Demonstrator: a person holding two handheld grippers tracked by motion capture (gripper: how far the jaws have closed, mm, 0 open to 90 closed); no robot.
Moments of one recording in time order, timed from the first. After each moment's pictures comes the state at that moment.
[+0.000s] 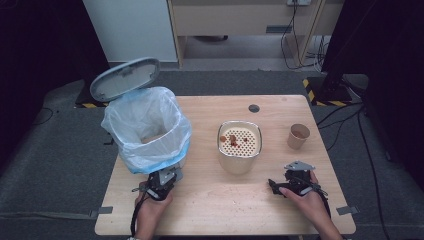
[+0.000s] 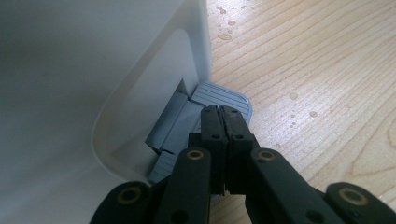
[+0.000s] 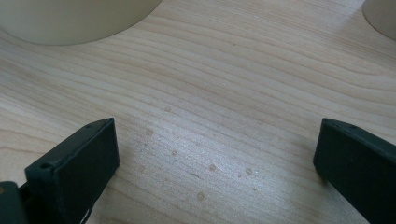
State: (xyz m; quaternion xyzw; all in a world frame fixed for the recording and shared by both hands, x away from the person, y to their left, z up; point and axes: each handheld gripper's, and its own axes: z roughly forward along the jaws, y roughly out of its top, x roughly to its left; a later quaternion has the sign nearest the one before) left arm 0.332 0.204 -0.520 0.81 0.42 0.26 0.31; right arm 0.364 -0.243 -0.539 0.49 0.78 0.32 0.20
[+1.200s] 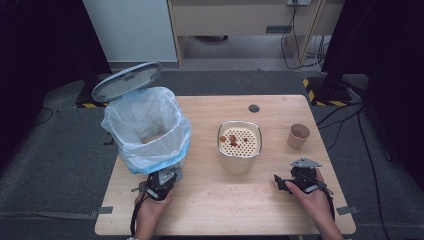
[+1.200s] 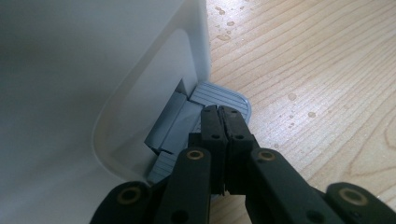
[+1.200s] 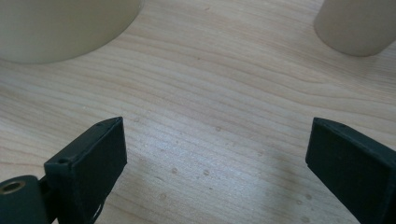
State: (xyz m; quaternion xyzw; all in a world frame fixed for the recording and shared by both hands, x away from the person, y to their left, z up) left arm 0.332 0.204 -0.520 0.81 0.43 0.26 0.32; right arm 0.367 -0.257 -0.527 0.51 0.77 0.32 0.22
